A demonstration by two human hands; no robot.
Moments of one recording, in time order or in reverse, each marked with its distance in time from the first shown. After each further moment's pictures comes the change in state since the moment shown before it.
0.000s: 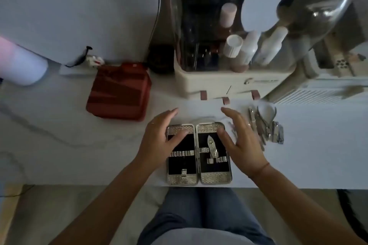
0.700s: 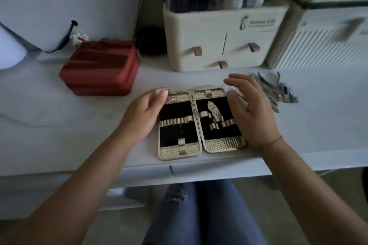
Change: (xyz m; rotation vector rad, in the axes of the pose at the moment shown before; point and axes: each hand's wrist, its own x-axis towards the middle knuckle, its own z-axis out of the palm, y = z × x) left_hand -0.010 -0.061 0.031 -0.095 0.115 0.157; right_hand -0.031 0.054 0.049 -0.028 0.415 -0.264
